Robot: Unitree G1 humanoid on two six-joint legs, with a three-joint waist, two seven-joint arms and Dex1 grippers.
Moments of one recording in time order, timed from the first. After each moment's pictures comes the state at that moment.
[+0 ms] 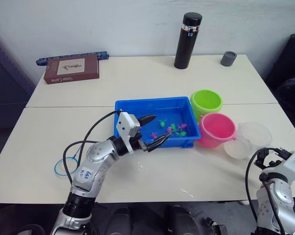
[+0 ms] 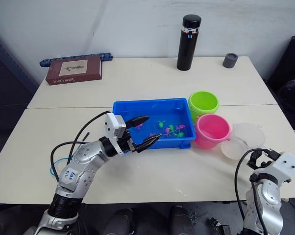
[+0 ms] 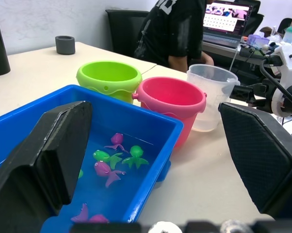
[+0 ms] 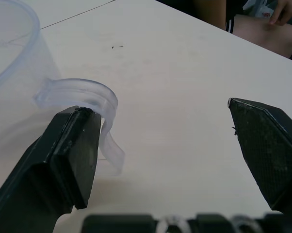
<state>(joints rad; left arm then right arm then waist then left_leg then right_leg) -0.30 0.25 -0.14 -0.27 -0.39 0.33 -0.59 0.01 -0.17 -0.60 -0.17 0.33 0.31 -0.16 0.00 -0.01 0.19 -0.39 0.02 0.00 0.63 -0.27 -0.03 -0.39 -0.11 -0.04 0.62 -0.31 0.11</state>
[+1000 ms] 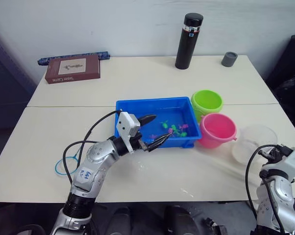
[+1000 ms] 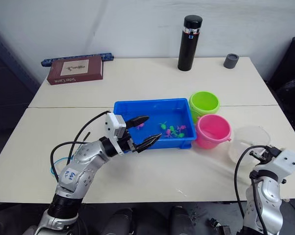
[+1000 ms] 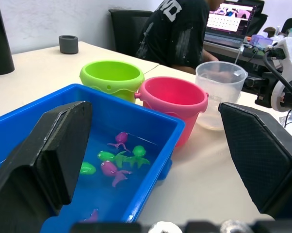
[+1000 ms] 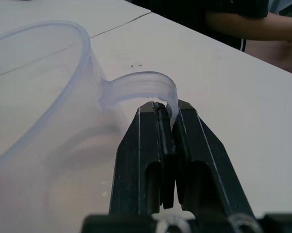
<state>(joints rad) -0.30 0.25 -0.14 -0.28 -0.39 0.34 -0.58 0.02 -0.17 -0.59 -0.19 0.34 0.28 -0.15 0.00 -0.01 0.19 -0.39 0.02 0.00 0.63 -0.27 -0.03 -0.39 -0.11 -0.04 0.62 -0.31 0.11</state>
